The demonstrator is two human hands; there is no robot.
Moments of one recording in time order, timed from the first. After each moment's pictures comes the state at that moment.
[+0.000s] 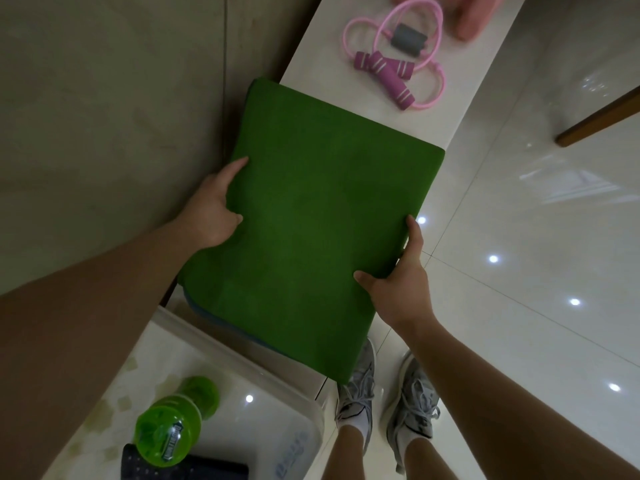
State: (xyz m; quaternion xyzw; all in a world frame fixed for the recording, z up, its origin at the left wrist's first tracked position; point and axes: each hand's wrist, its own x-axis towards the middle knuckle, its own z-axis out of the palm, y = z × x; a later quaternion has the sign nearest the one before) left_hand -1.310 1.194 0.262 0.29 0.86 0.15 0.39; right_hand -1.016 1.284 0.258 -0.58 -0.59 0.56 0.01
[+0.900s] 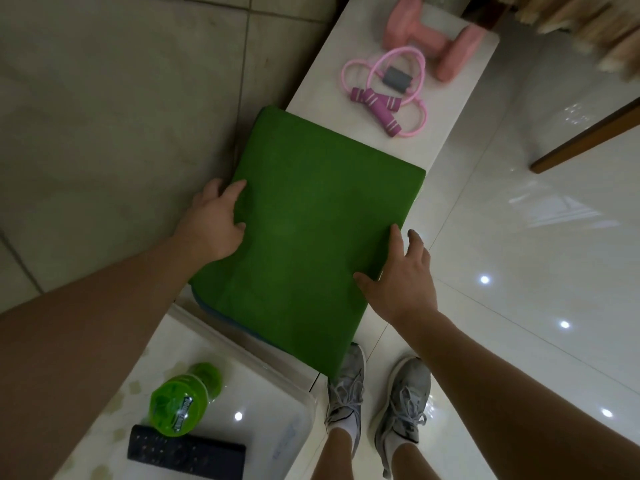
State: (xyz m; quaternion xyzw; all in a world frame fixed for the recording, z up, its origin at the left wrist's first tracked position) left_hand -1.297 1.180 0.294 0.37 0.89 0.01 0.28; right_hand -1.009 1.302 0.304 -0.51 -0.79 0.32 -0.13
